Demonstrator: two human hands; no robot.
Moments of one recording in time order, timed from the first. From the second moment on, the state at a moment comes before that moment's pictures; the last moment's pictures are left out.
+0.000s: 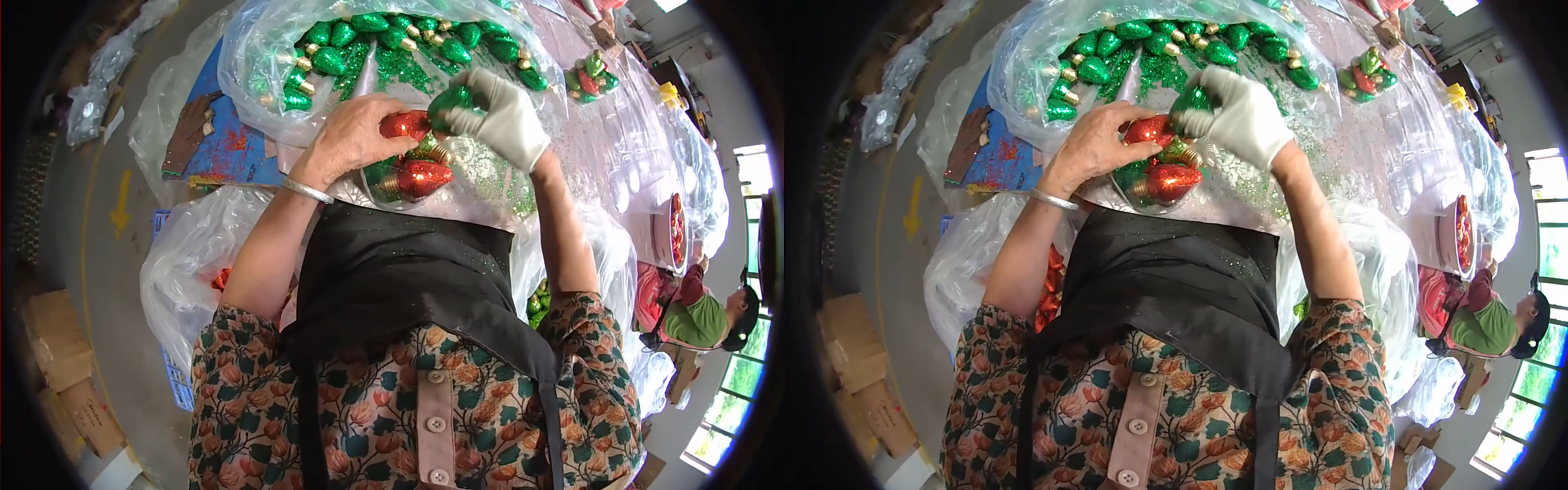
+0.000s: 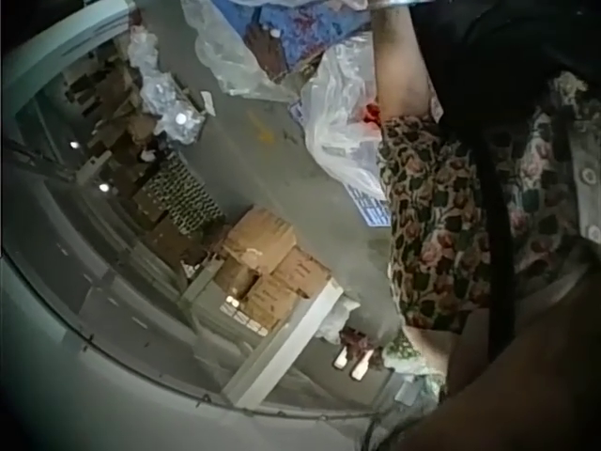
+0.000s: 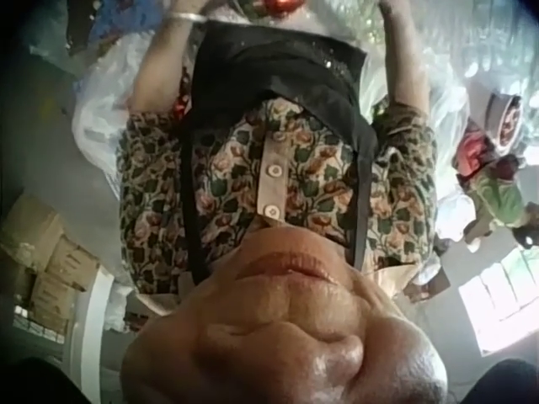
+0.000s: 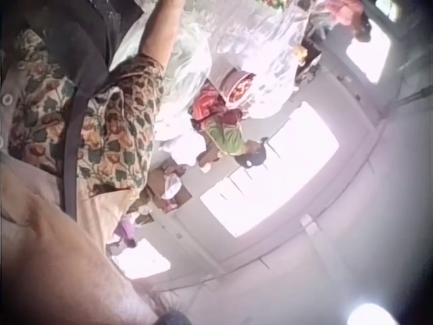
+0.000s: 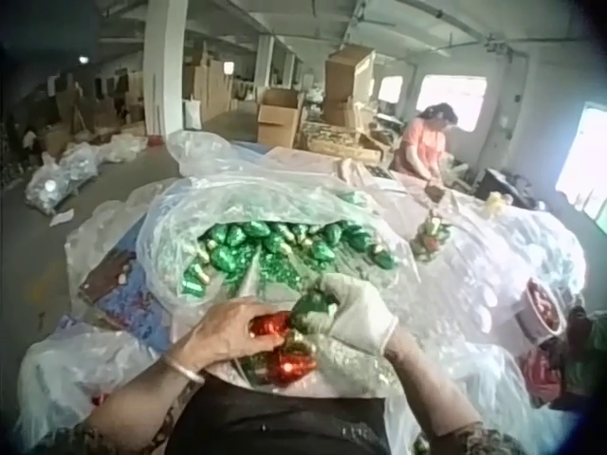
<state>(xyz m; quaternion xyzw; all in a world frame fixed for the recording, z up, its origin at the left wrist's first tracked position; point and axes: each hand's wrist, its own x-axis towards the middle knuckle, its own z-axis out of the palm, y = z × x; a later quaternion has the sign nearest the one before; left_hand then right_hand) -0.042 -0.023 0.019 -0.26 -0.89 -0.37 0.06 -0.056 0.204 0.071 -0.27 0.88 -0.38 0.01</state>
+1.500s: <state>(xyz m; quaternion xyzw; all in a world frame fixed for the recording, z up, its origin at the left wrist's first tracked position) -0.074 -0.008 0.030 -0.40 -0.91 -0.09 0.05 -0.035 0.198 0.003 -0.18 0.89 -0.40 -0.12</state>
